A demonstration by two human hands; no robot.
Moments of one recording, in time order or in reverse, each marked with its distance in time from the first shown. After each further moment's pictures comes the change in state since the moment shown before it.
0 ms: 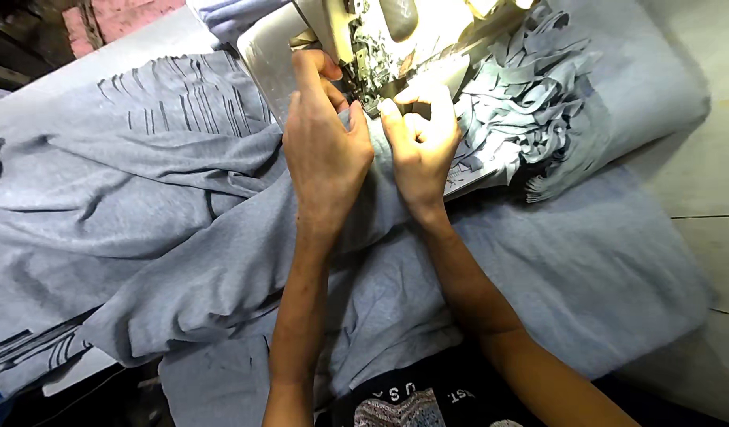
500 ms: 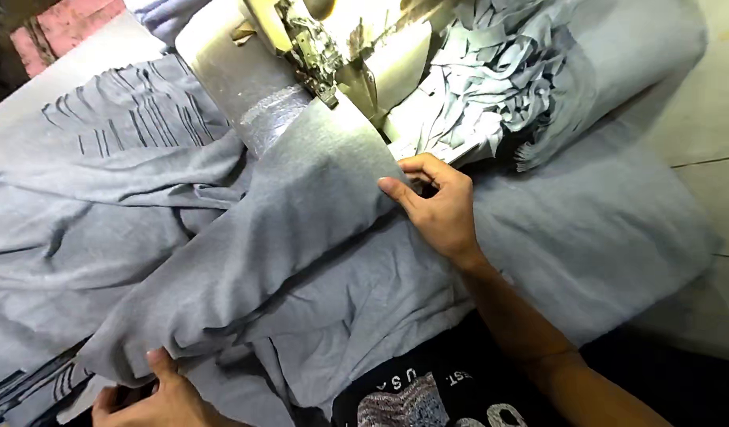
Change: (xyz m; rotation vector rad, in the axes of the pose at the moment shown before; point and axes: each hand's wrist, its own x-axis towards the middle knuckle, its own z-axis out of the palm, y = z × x) left_hand -0.257 -0.177 -0.174 0.377 0.452 -0.756; right_hand -0.062 -0.012 -0.087 -0.373 -0.254 0.166
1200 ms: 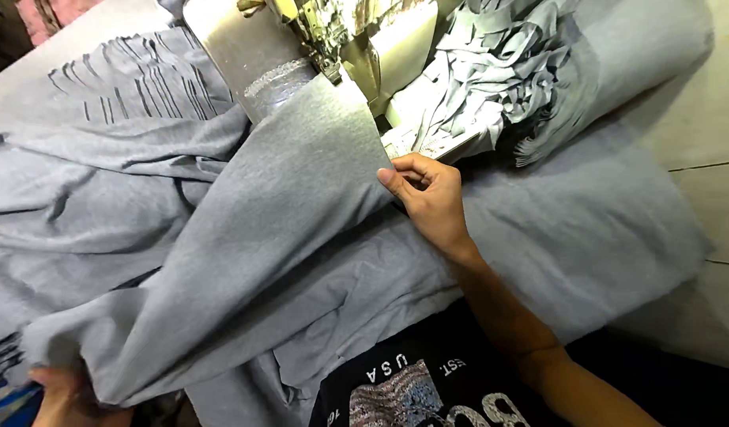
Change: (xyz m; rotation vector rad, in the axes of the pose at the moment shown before) left_hand 0.057 -0.007 -0.070 -0.801 -0.673 -0.223; right_hand -0.014 -0.001 -0.003 0.221 -0.140 0.082
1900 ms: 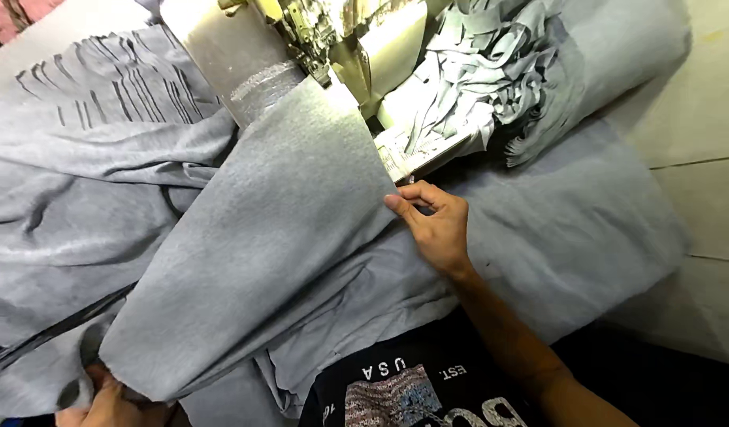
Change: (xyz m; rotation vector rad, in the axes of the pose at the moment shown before) left_hand -0.017 -0.010 0.066 0.194 0.280 0.162; right_hand -0.024 0.021 -0.003 -0.085 0.124 -0.028
